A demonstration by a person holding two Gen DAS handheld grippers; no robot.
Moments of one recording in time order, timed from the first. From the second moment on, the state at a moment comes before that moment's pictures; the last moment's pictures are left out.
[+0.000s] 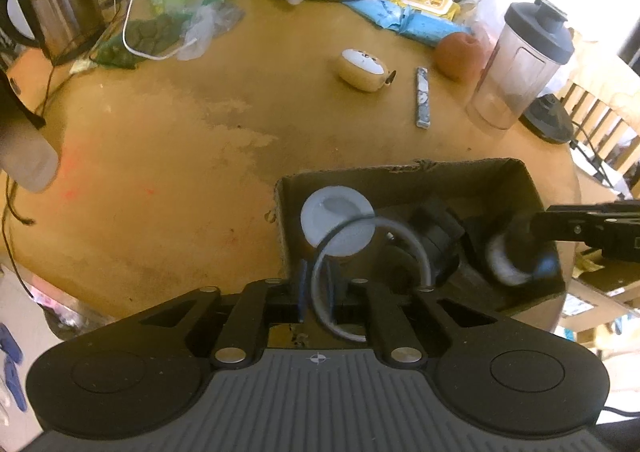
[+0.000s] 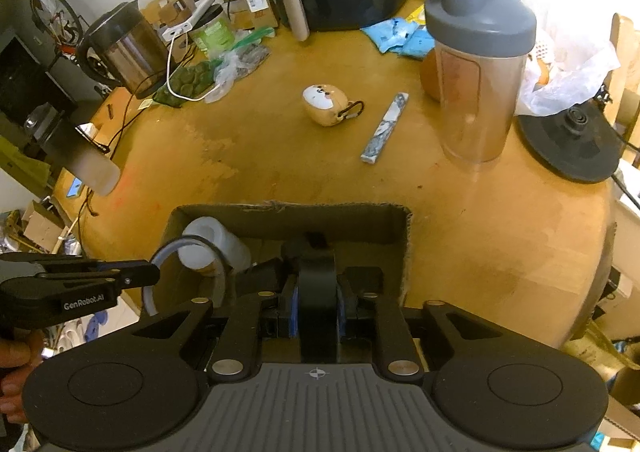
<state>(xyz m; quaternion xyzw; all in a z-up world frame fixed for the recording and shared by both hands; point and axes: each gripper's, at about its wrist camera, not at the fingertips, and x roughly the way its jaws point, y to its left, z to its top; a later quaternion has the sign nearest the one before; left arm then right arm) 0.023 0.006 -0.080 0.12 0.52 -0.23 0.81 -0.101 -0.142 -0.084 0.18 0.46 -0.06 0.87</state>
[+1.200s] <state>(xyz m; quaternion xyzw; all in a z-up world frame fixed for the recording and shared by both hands) 0.033 0.010 -0.057 0.09 0.49 -0.23 0.84 -0.074 -0.125 -0.077 0.14 0.45 -0.07 0.88</state>
